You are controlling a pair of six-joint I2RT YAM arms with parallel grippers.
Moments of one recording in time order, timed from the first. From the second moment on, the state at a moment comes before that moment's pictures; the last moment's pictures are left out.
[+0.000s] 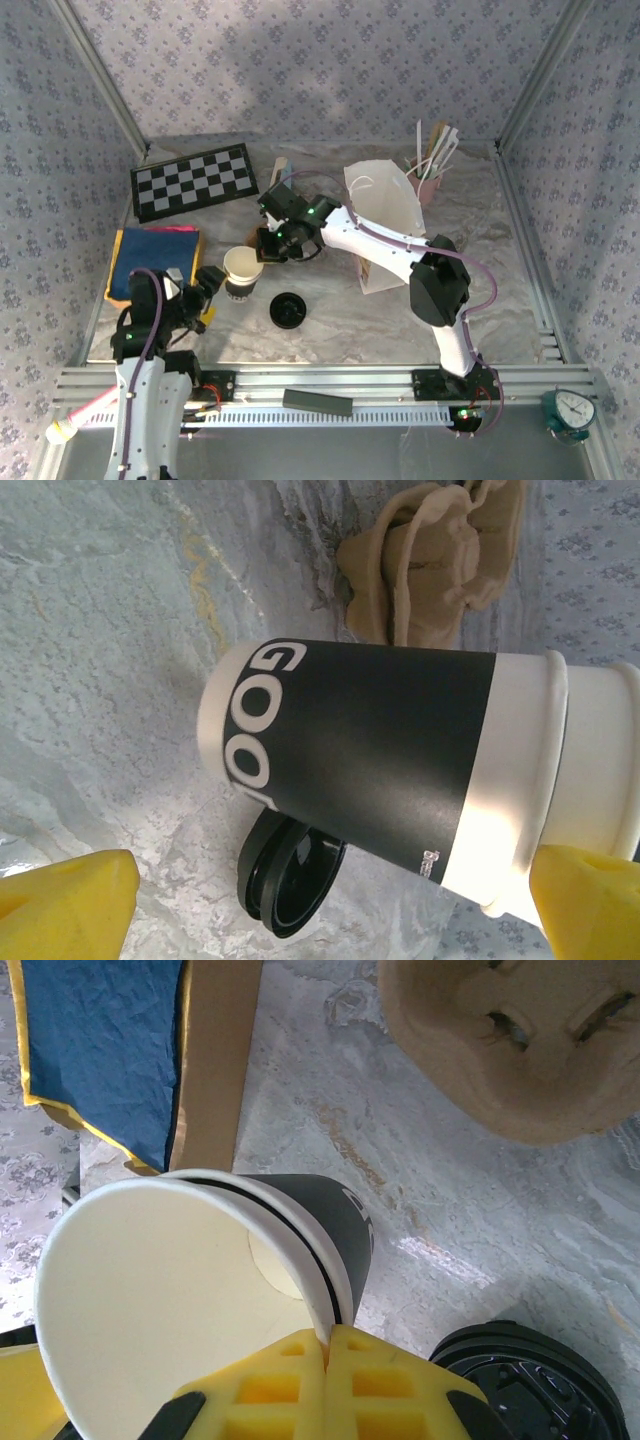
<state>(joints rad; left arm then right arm) 0.11 0.44 0.48 -0.87 0.56 -1.01 0.93 2.01 1.81 -0.79 -0.35 0.77</state>
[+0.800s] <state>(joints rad) 0.11 0.44 0.47 -0.97 0.47 -0.97 0.96 2.01 1.88 -0.86 -0.30 0.74</state>
